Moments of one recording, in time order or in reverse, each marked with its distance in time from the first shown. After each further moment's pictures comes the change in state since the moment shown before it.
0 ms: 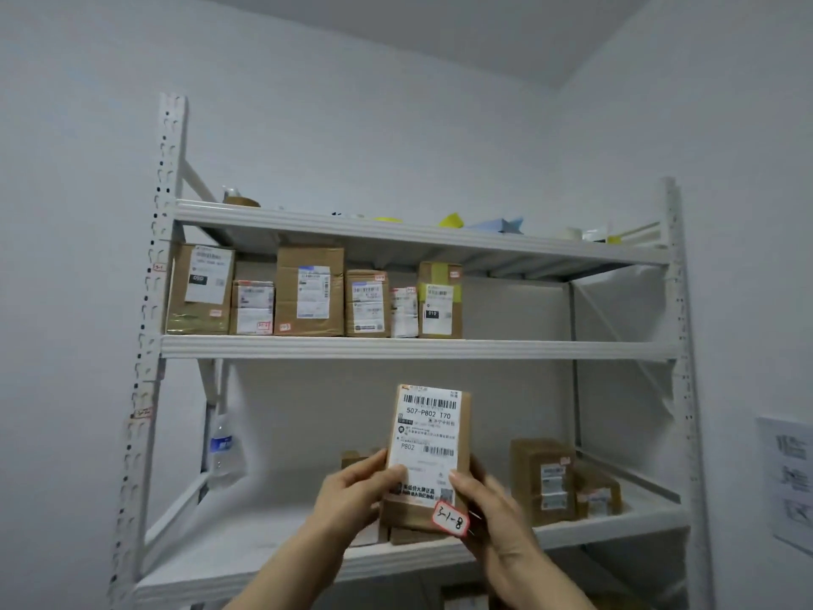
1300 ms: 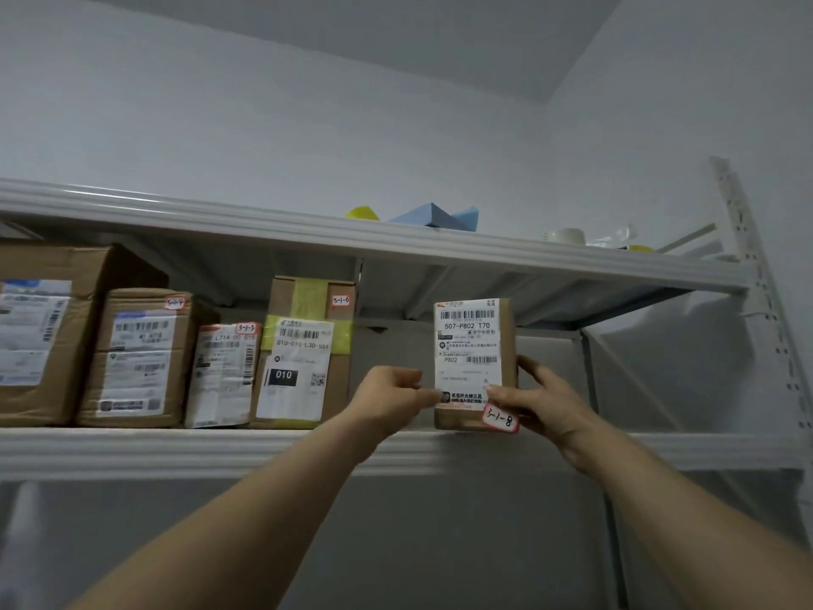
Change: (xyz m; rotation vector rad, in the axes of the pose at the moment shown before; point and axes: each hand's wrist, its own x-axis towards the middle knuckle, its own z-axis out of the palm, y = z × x) left_hand 0.491 0.044 0.268 0.515 0.066 0.382; right_hand 0.493 -0.217 -0.263 -0.444 -0.070 -0.357
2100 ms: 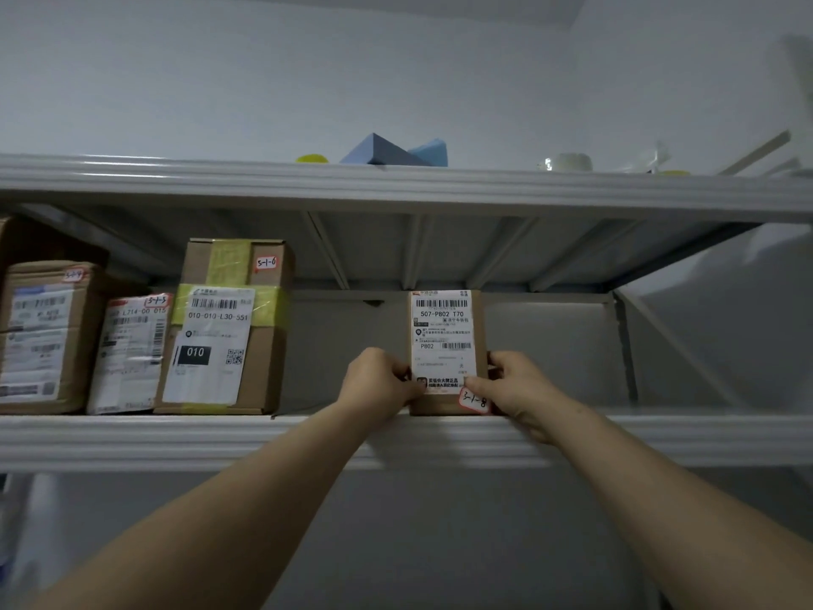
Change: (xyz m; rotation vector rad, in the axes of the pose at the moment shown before) left_hand 0.070 -0.023 0.087 0.468 0.210 -0.044; right_hand 0.087 0.057 -0.034 -0.307 -0.060 0.025
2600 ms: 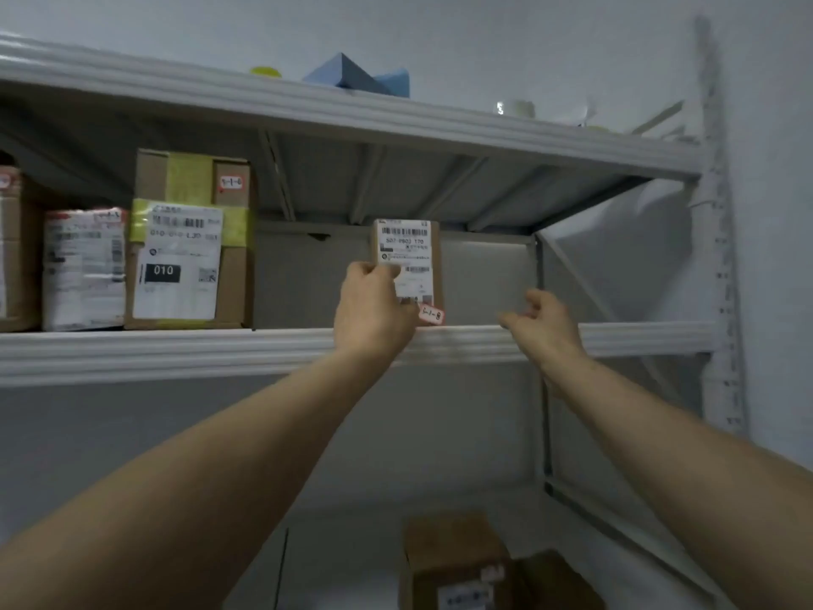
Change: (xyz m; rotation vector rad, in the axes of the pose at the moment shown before) left_hand -0.071 0.027 -0.009 -0.018 0.130 0.175; right_hand -0.100 0.001 -0.036 -0.165 0.453 0.081
